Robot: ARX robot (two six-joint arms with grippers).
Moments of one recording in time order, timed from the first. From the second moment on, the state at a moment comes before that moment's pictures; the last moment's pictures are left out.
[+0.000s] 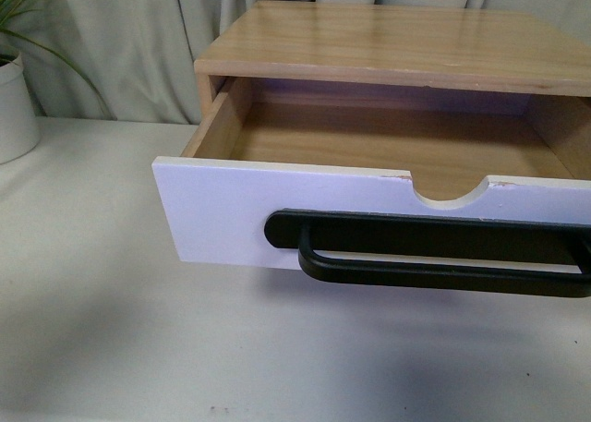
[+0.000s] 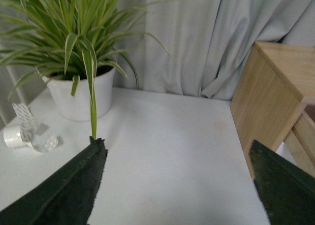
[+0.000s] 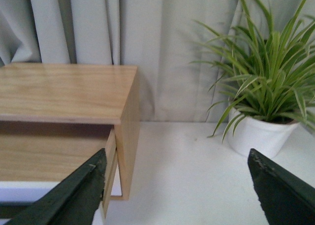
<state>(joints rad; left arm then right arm) 0.37 0.55 0.19 0.35 0.35 0.00 -0.45 0.25 0.26 0.00 -0.42 -0.03</state>
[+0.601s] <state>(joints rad) 0.01 0.26 0.05 0.22 0.01 0.00 -0.01 0.07 0.08 -0.01 -0.01 -0.01</state>
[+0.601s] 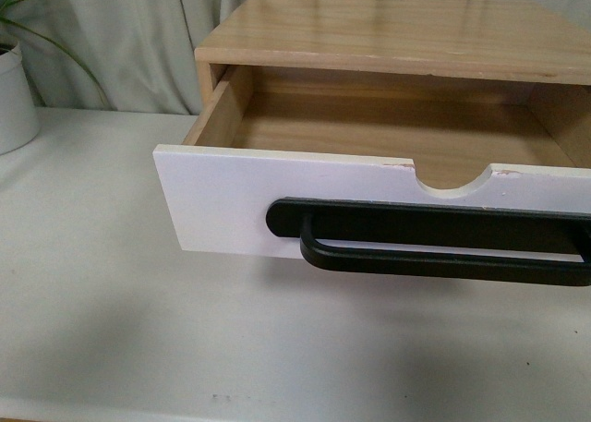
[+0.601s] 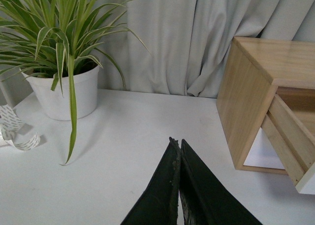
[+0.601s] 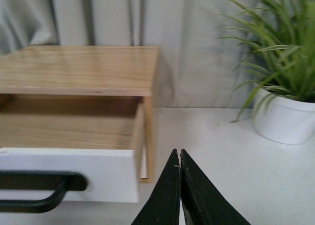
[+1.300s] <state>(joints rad) 0.00 0.00 0.01 0.00 0.00 0.00 0.00 0.00 0.01 0.00 0.00 -0.01</state>
